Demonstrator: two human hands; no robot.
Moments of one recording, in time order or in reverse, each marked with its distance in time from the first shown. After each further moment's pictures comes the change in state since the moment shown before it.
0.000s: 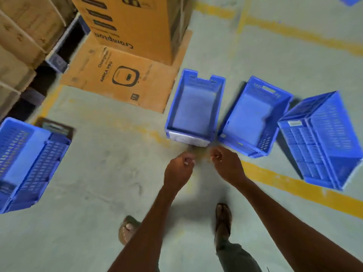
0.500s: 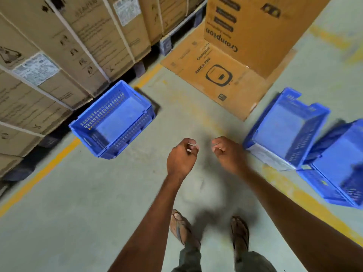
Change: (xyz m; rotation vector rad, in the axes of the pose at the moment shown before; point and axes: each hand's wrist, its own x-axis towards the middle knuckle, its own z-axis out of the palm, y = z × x) left_hand -0.055 -0.235 -0.319 -0.141 0.409 -0.178; right_hand -0.046 -0.330 0.247 -0.066 -0.233 -0.415
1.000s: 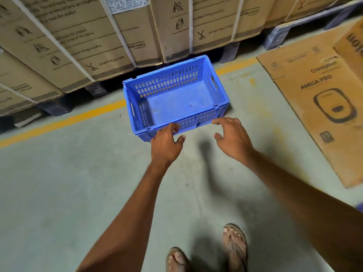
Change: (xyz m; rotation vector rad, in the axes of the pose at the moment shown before) left_hand 0.194 -0.329 -0.081 0.129 0.458 -0.231; right_hand 0.241 -0.097 0.322 -0.311 -0.253 -0.581
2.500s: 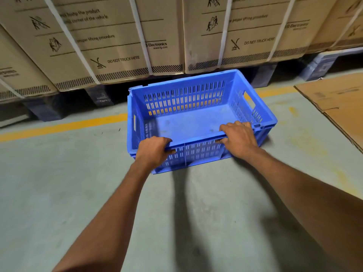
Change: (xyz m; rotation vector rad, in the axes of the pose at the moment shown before) left_hand 0.169 -0.206 0.123 0.605 0.164 0.296; right_hand 0.197 0.085 0.207 -0.511 0.129 -0.343
